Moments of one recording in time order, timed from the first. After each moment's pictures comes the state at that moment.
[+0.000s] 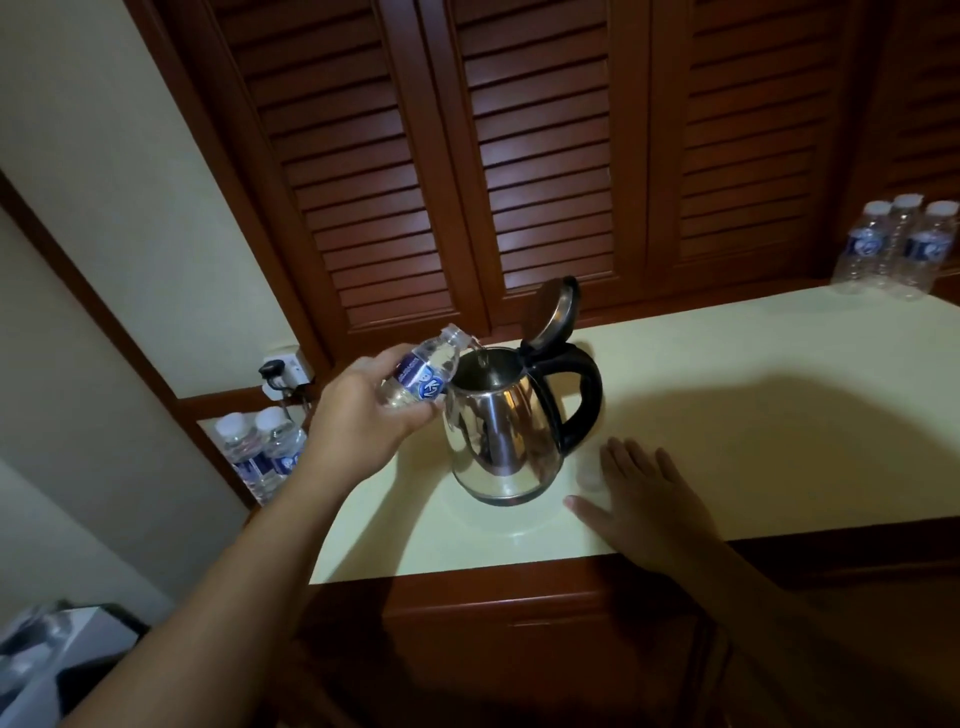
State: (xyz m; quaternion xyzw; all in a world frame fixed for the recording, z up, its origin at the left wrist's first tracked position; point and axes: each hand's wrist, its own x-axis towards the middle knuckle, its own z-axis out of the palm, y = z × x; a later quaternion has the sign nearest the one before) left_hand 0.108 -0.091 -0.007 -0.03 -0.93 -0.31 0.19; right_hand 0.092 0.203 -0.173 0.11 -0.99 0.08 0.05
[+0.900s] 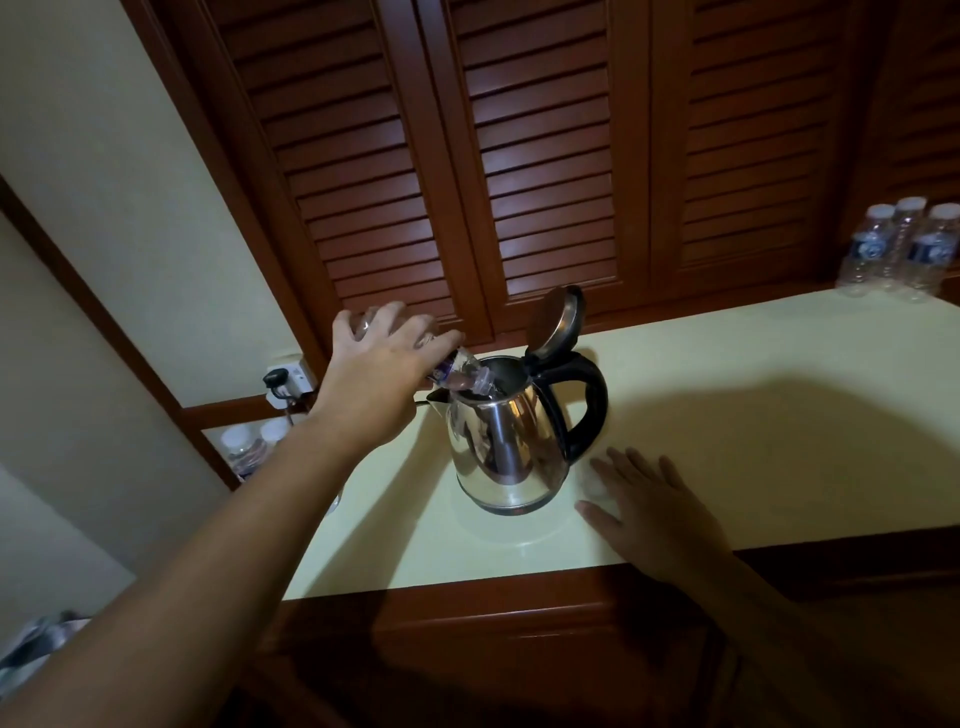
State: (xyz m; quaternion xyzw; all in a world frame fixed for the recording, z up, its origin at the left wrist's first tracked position) left_hand 0.069 -0.090 0.023 -0.15 -0.93 0.22 0.26; right_hand 0.088 0.204 -0.179 0.13 -0.98 0.11 0.07
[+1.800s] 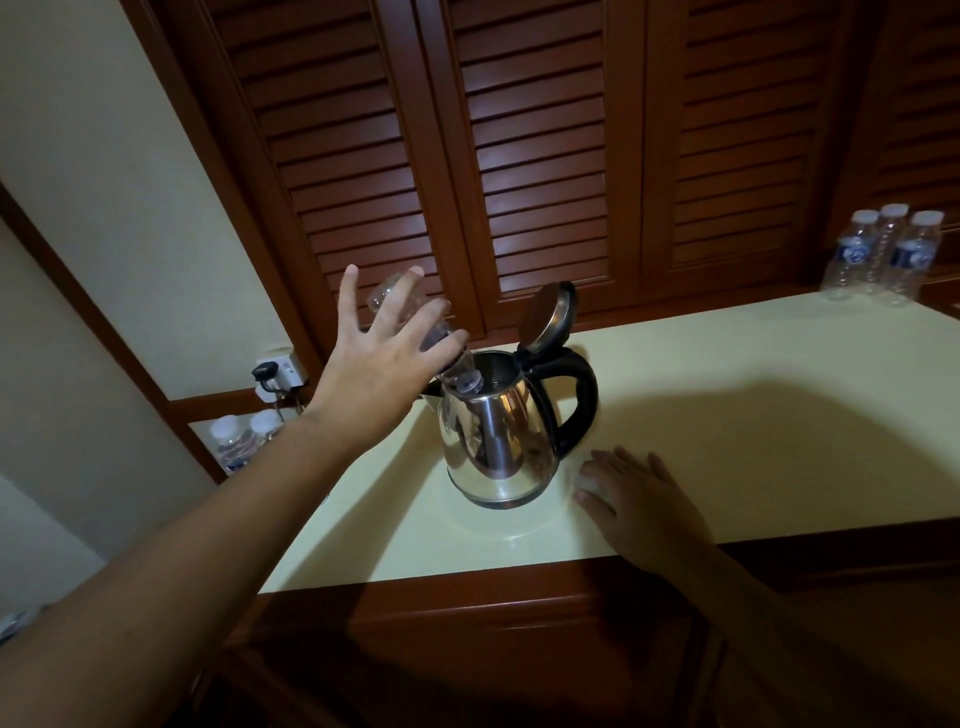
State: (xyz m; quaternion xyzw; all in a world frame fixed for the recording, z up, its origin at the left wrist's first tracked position) left_hand 0.082 -0.080 0.026 -0.20 -0.88 0.31 0.30; right_hand 0.096 0.208 -0.170 0.14 -0.97 0.19 0.07
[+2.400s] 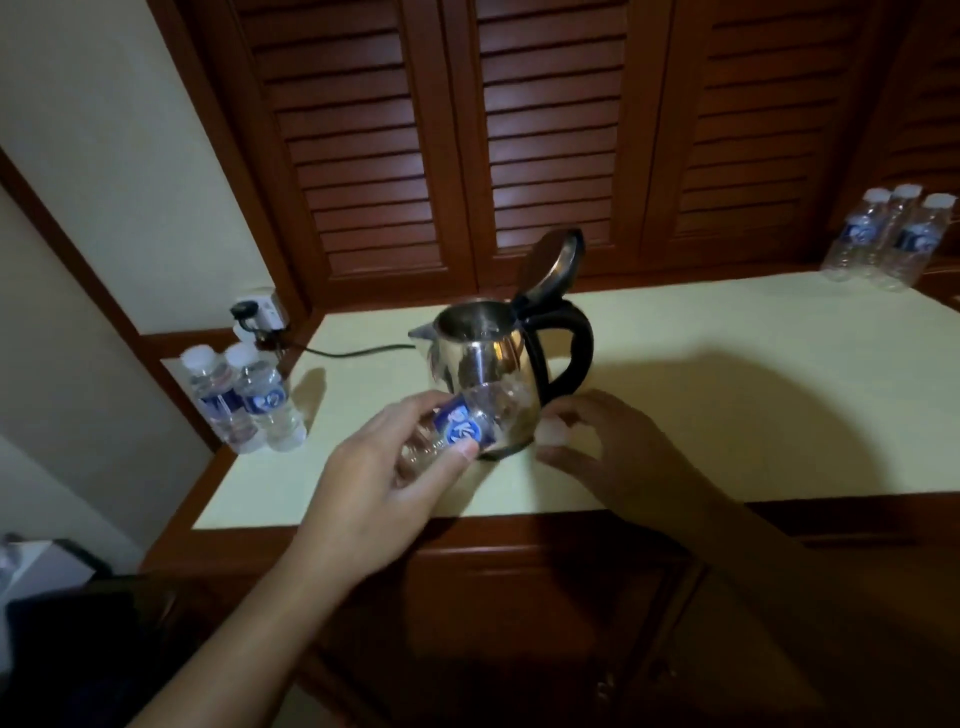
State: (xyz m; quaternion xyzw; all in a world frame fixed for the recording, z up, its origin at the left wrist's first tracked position) left_hand 0.195 -0.064 -0.060 -0.12 -0.92 -0.34 0.18; right_hand 0.133 0.192 -0.095 0.23 -0.90 0.37 0.10
